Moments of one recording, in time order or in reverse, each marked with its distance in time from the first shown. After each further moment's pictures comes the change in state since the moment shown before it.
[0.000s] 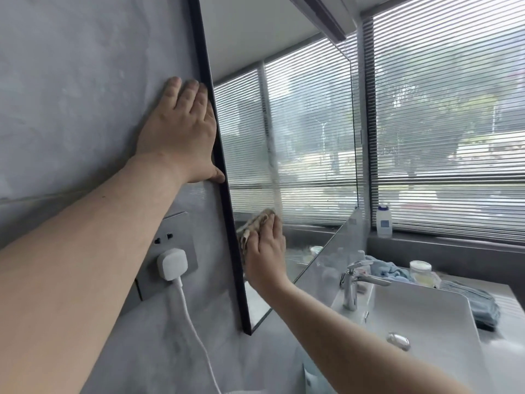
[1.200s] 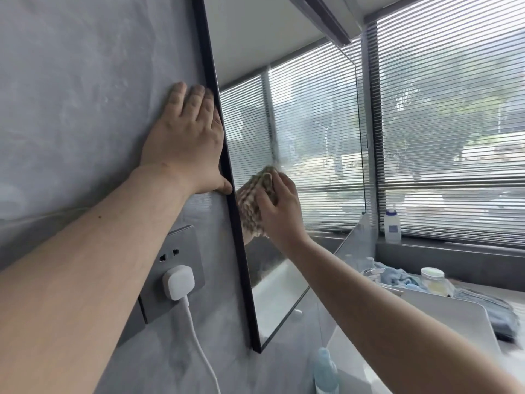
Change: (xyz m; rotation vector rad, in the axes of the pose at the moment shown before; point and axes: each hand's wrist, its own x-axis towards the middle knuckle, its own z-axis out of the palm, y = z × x) left_hand 0.003 0.000 0.000 0.002 -0.016 0.013; right_hand 0.073 -0.040 -0.037 0.213 0.126 -0.192
